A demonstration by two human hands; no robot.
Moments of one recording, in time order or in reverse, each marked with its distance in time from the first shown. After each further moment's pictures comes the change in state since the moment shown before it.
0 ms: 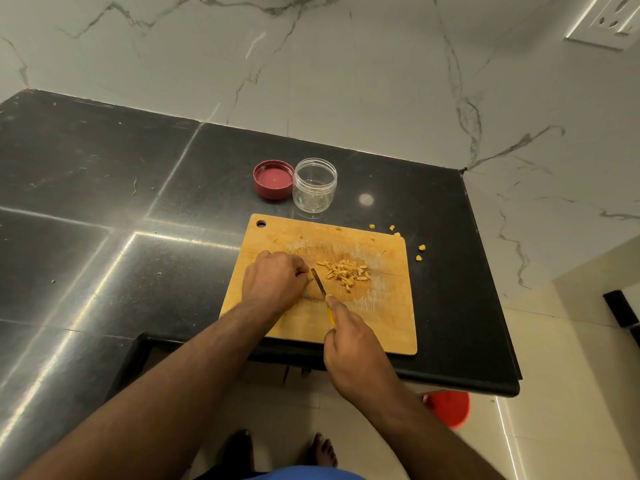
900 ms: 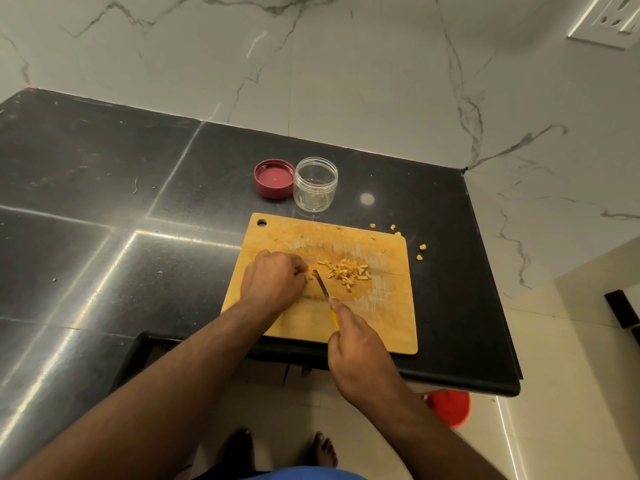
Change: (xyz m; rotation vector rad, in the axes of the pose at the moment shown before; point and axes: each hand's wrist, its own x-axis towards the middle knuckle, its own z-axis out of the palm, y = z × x) left_hand -0.001 0.000 -0.003 -0.016 -0.016 -0.007; right_hand -0.007 0.001 -0.004 0.009 -0.002 -0.003
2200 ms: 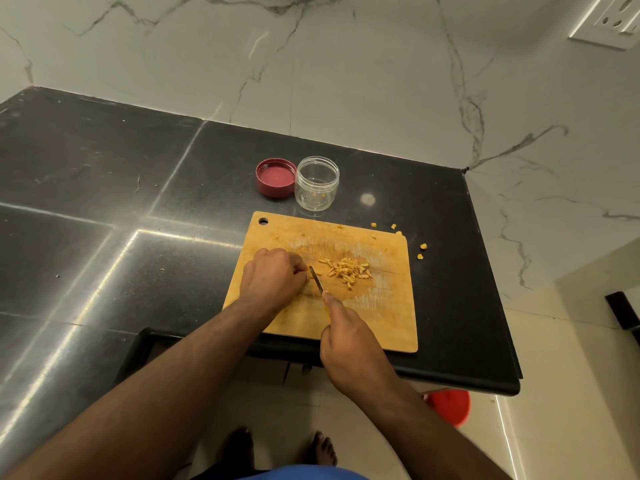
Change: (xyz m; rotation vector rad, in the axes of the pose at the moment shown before) left_hand -0.001 -0.003 0.000 -0.010 0.017 -0.011; right_hand 0.011 -0.005 0.007 -0.062 -0.020 -0.005
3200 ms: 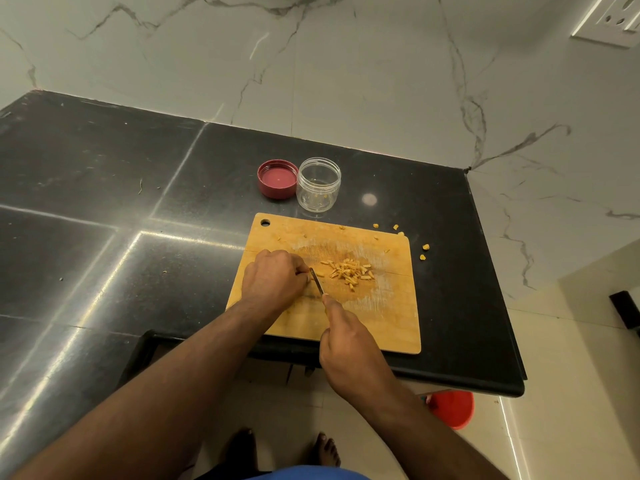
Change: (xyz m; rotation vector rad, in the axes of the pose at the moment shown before) left_hand 0.000 0.000 -0.001 0.014 -0.007 -0.004; right_hand 0.000 0.001 0.008 0.033 0.000 -0.004
